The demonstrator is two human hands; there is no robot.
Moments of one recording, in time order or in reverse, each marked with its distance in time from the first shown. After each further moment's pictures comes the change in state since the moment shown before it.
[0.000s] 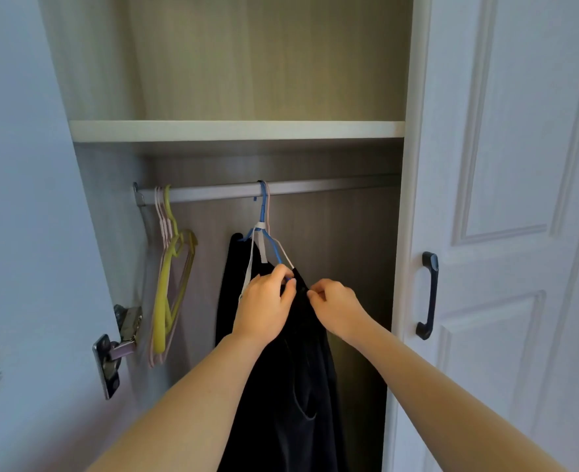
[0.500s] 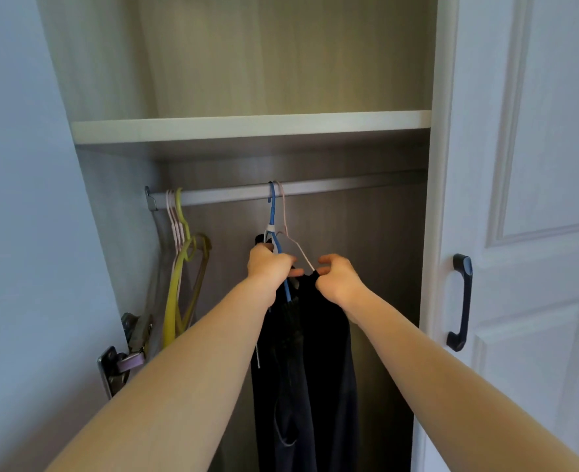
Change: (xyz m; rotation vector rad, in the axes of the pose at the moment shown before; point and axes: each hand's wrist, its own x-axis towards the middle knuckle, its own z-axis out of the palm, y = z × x) left_hand 0.076 -0.001 -0.018 -0.726 -0.008 -0.825; right_hand 0.052 -0.029 0.001 0.267 0.001 0.180
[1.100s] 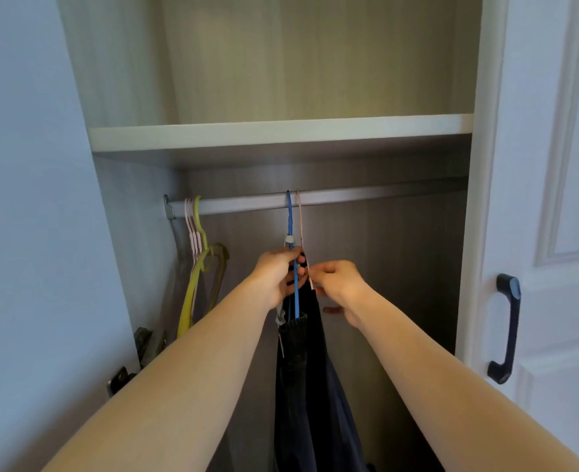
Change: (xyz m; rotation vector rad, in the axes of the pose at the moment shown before) left_hand 0.024 0.006 -0.018 -0.264 -0.125 -0.102; right_hand 0.004 -0.028 0.023 0.282 -0.066 0.032
